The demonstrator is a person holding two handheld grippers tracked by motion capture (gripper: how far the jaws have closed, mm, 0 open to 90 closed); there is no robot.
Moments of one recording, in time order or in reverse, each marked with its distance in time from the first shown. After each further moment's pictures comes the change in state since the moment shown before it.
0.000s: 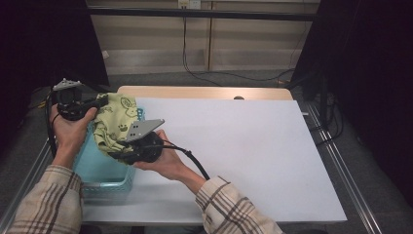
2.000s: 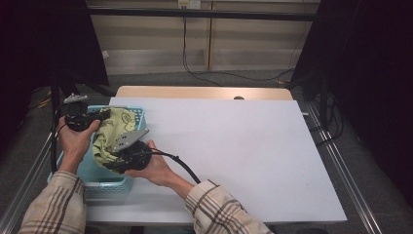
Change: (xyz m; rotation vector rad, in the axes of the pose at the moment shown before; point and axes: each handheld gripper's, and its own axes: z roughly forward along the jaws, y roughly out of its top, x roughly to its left) left arm 0.024 -0.043 0.033 0.104 0.011 -0.003; right arm -0.001 -0.035 0.052 0.084 0.038 0.057
